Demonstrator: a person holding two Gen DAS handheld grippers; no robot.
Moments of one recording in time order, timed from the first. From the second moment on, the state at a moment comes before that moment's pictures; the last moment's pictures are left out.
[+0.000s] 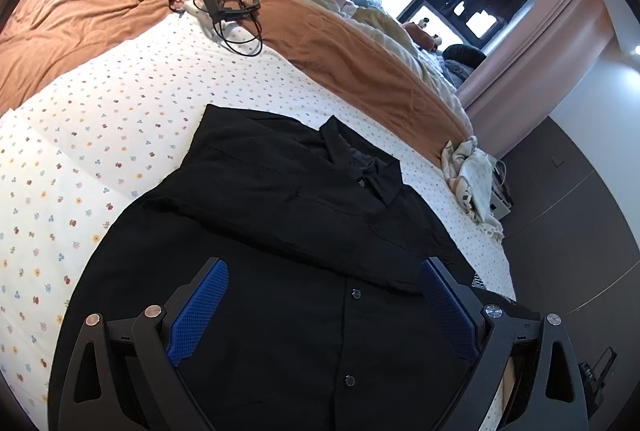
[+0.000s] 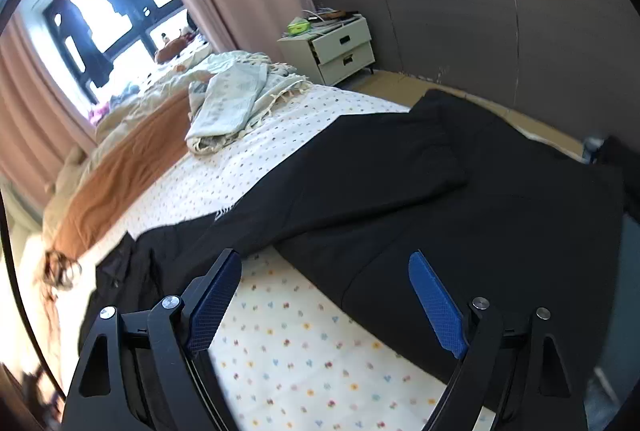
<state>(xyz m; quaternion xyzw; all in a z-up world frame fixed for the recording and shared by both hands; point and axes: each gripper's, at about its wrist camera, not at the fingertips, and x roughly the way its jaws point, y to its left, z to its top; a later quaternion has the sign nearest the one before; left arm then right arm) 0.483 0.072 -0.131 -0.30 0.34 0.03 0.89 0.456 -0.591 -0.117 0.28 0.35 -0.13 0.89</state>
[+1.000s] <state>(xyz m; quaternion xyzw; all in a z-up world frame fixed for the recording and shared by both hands) 0.486 0.085 -0.142 -0.33 0.34 0.05 0.88 0.545 -0.573 -0.110 0.34 0.28 -0.09 0.89</state>
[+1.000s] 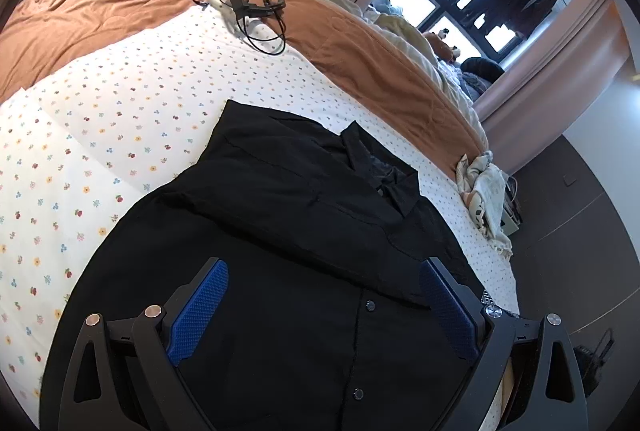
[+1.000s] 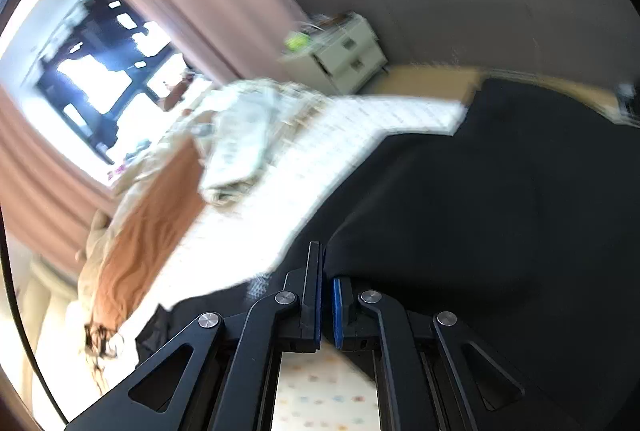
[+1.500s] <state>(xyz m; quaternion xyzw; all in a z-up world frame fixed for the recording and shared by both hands) 0.468 0.130 -0.130 -0.38 0.31 0.05 0.87 0.574 -0.383 0.031 0.23 0.24 0.04 0.94</state>
